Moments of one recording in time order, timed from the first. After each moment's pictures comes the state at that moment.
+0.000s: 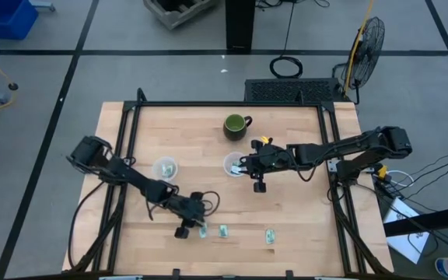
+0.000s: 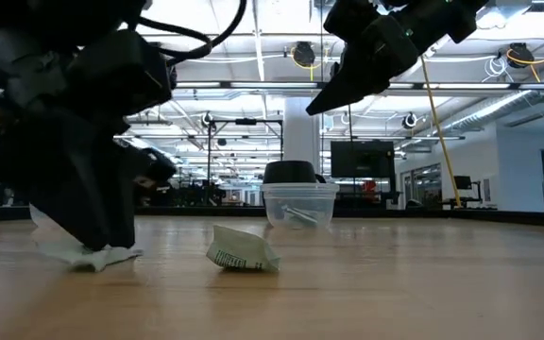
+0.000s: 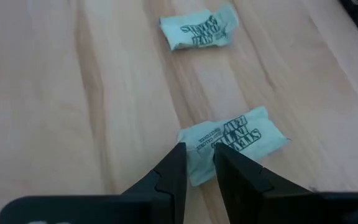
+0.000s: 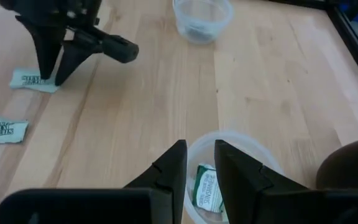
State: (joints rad) left arm -0.42 1.74 0.69 0.21 0.12 -0.21; right arm 0.04 1.43 0.85 -0.05 0.08 -0.09
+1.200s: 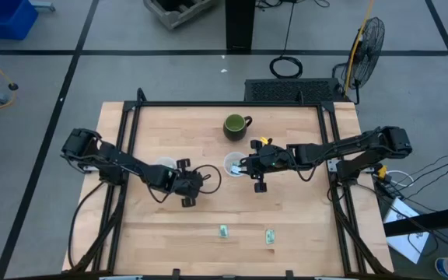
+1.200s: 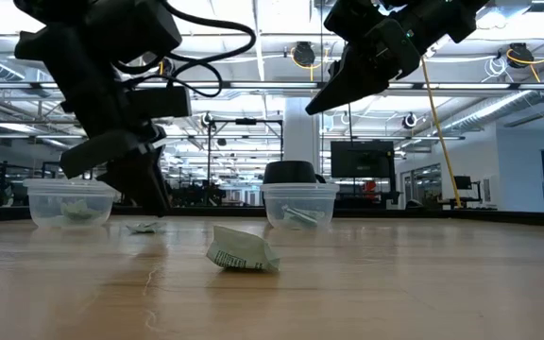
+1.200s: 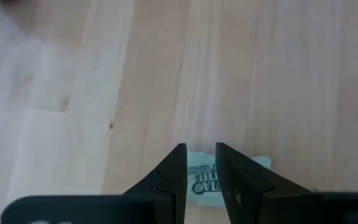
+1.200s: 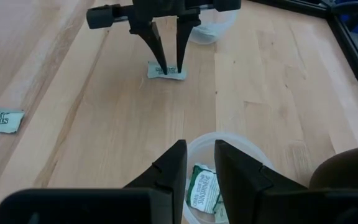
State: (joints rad) left arm -0.25 1.60 0.76 -0.29 -0.39 -0.25; right arm 0.04 1.43 0.85 -0.05 0.08 -0.15
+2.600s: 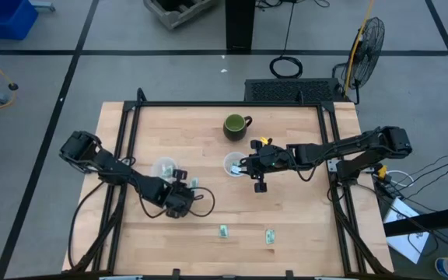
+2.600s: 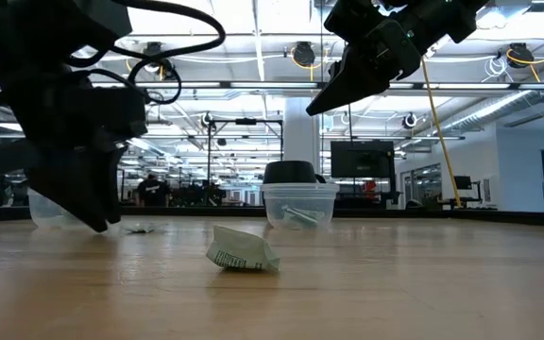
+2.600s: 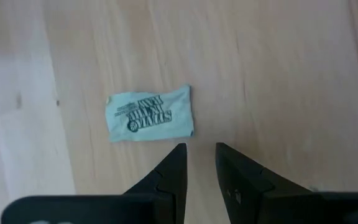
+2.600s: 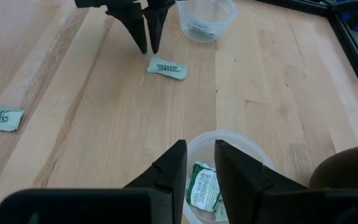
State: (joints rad) left arm -0.42 1.61 0.76 -0.47 -0.39 -0.12; right arm 0.04 1.43 0.85 -0.05 0.08 -0.15
